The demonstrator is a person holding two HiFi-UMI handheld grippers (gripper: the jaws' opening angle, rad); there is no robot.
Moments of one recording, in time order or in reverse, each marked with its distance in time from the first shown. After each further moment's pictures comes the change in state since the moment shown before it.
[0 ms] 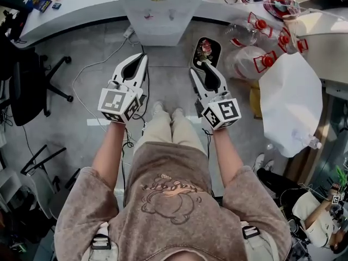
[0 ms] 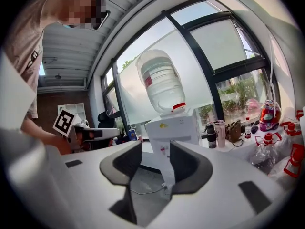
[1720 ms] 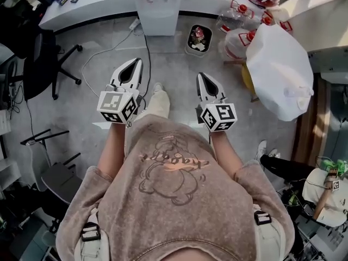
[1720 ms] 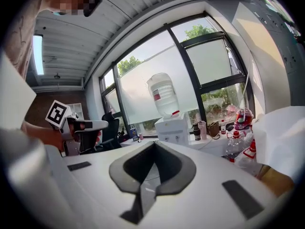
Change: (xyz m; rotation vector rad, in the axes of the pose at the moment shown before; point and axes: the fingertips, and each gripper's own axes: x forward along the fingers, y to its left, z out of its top) left arm -0.226 -0.182 0.024 0.022 -0.007 0.060; right arm -0.270 0.117 -0.002 0.020 0.020 -0.115
